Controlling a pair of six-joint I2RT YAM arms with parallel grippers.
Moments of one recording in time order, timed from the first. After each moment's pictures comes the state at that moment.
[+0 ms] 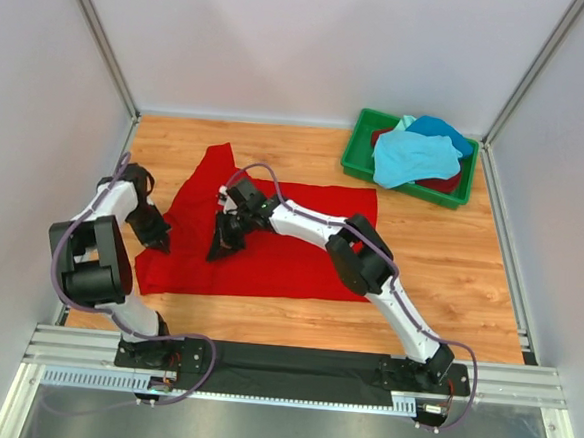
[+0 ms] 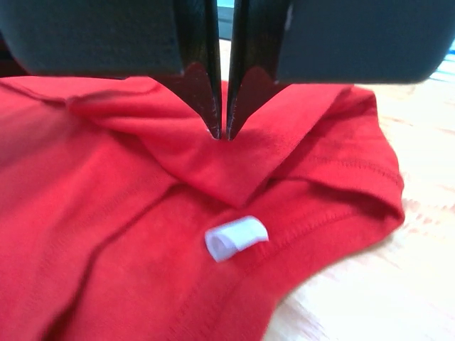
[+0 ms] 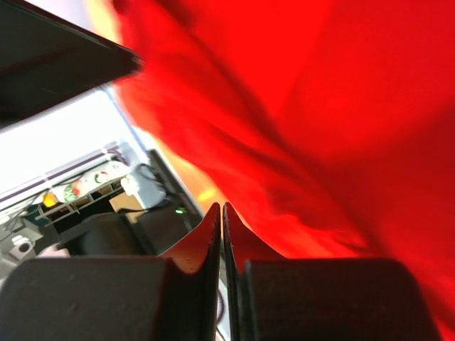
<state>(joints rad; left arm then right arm) 0.24 1.59 1.04 -0.91 0.07 -0.44 0.91 2.46 2.01 -0.39 -0.68 0.90</state>
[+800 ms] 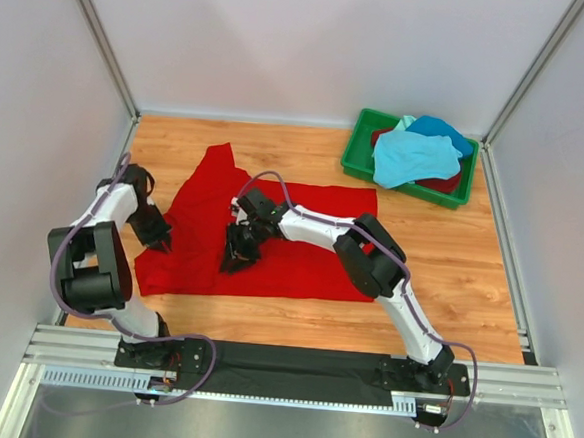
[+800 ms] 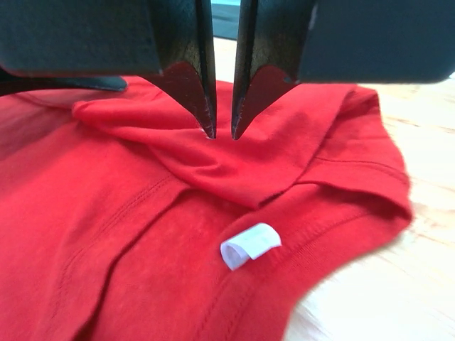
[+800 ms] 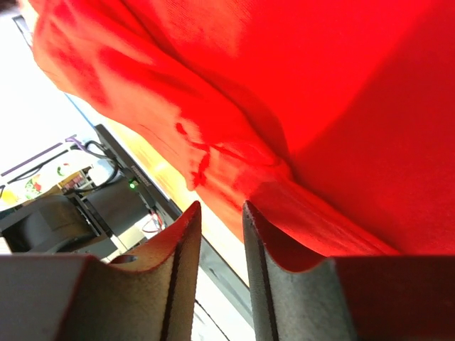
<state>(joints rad) 0.24 1.57 1.02 -0.89 0.07 -0.44 0.91 2.35 1.76 -0.43 -0.64 0.83</state>
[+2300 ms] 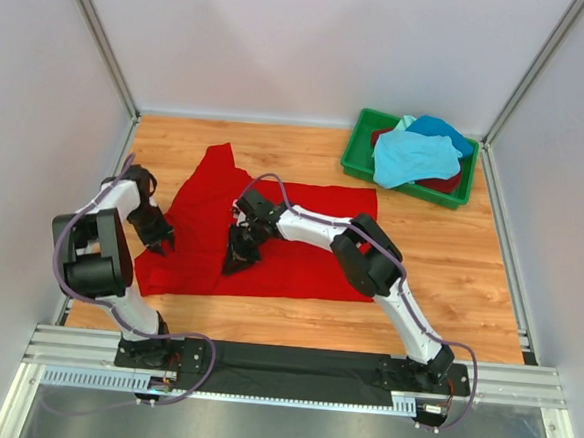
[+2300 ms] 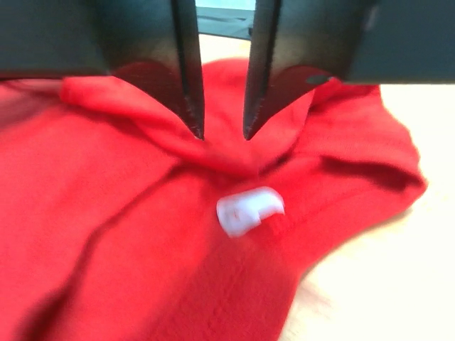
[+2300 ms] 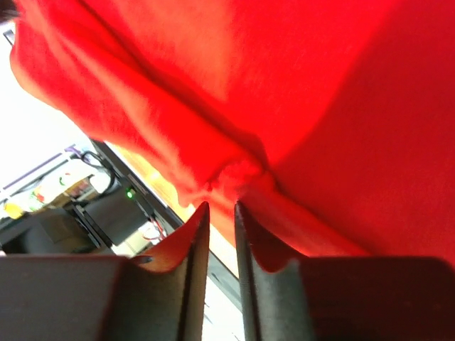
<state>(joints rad) 0.24 1.68 1.04 -0.88 0.08 -0.41 0.91 2.39 1.79 -0.45 -0.63 0.87</state>
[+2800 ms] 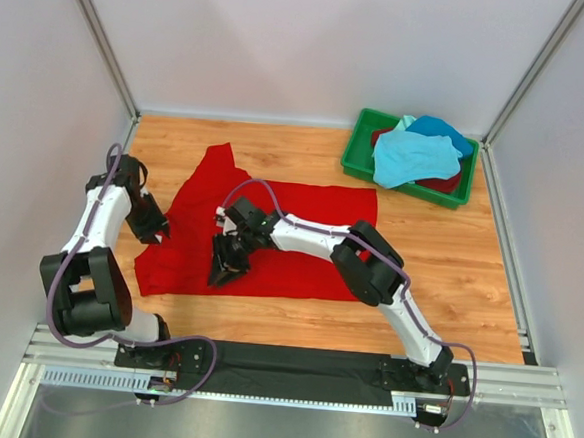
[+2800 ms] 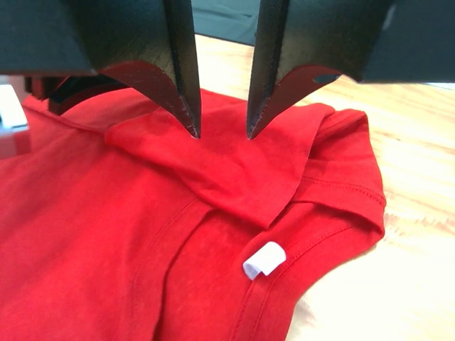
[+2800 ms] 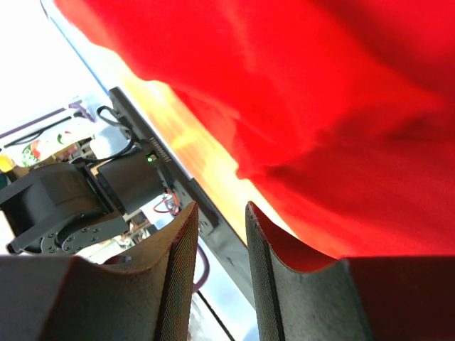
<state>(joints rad) 0.24 1.43 1.07 -0.95 0.08 -0.42 0.97 2.31 1.74 -0.39 -0.68 0.84</state>
